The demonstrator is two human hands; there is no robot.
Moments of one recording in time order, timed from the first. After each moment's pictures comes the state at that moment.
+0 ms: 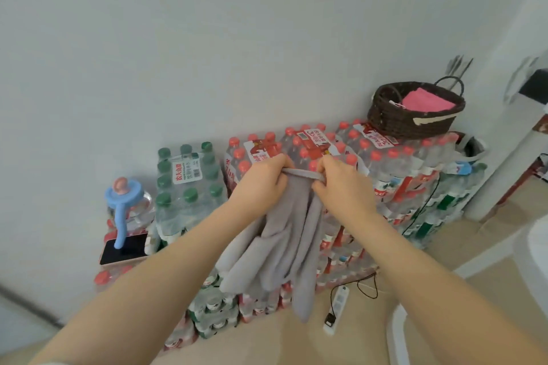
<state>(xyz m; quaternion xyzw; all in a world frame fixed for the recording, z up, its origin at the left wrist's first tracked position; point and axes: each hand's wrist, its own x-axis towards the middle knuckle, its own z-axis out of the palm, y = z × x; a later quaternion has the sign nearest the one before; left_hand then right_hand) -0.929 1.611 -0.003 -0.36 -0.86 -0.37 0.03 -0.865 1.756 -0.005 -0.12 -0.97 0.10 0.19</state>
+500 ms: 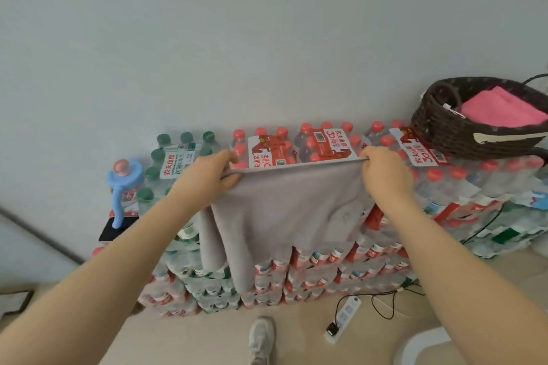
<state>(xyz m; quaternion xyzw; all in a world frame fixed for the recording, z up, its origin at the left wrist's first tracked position) -1.013 1.617 -0.025 -0.15 -0.97 -0.17 0.01 -0.985 1.907 -0.040 -0.16 -0.97 0.11 0.13</state>
